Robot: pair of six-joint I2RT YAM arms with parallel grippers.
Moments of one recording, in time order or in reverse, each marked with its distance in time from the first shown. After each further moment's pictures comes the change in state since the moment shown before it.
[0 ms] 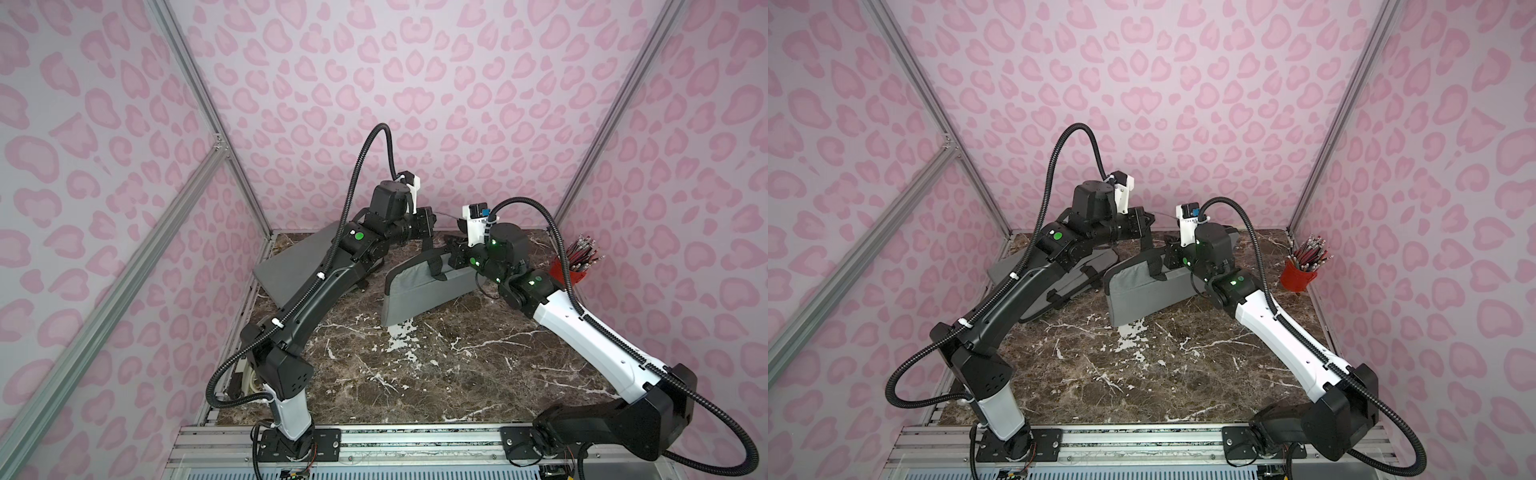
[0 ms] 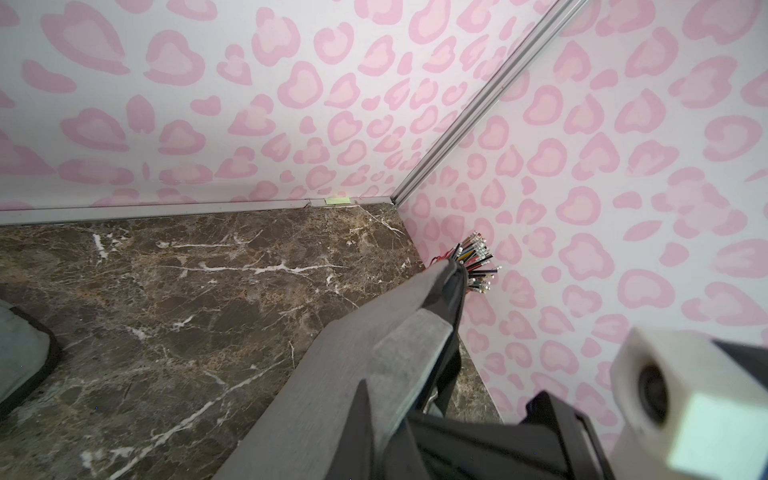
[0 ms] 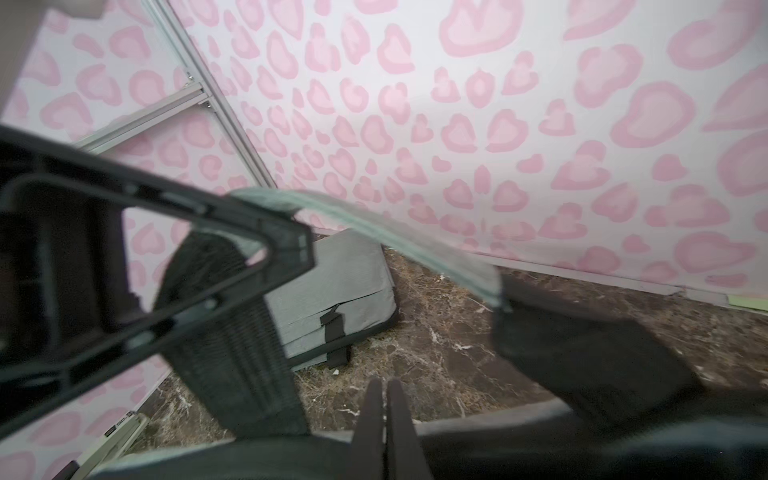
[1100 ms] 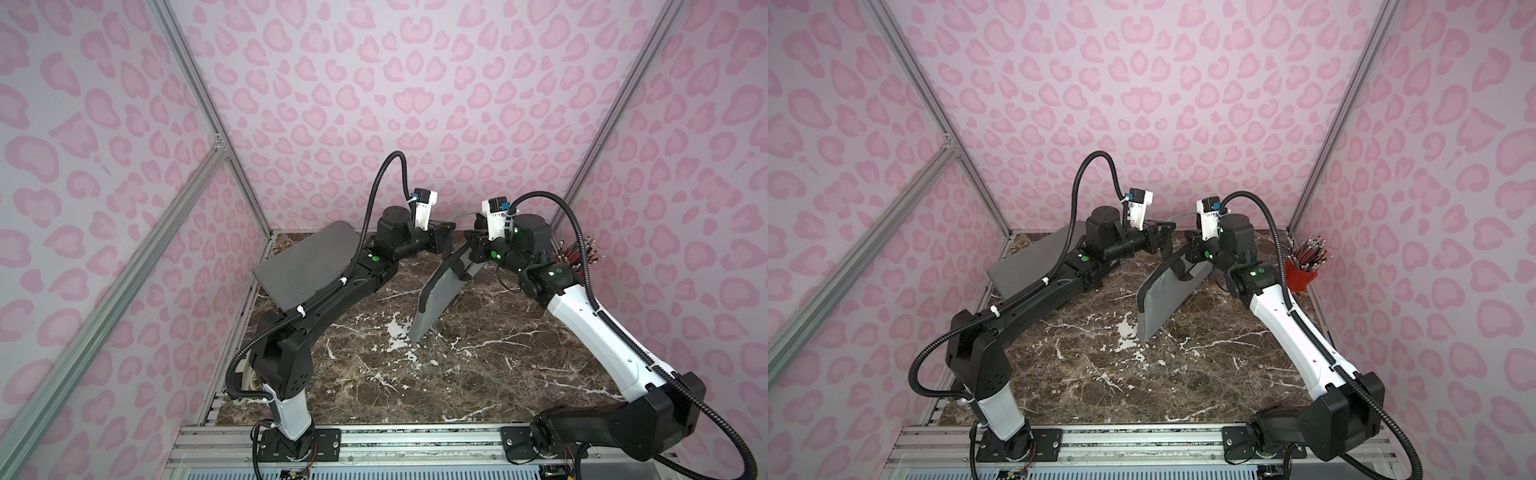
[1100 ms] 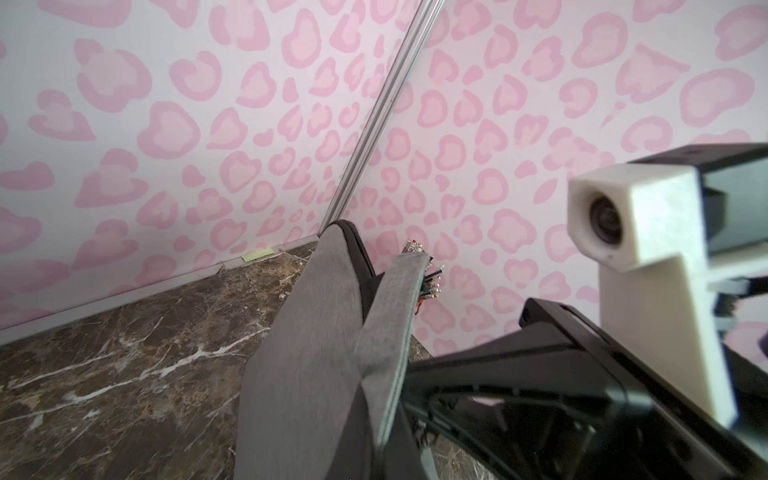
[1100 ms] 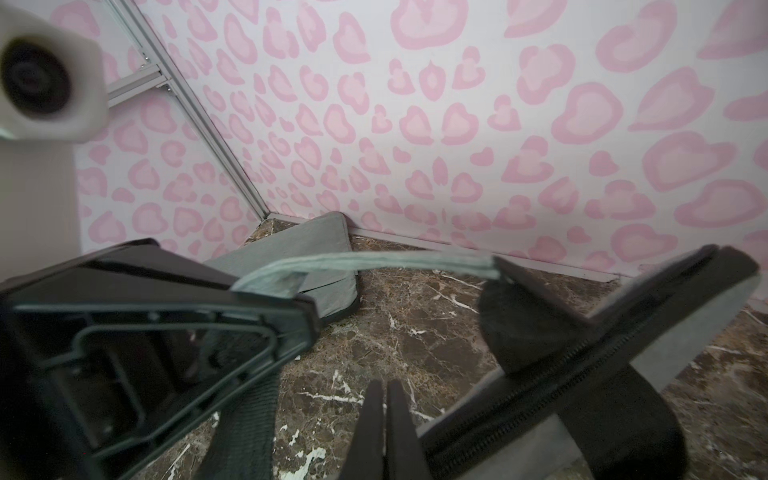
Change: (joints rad) left arm -0.002 0.013 -0.412 0.725 0.220 0.082; right arm -0.105 -0.001 0.039 -0.093 -0.127 -0.087
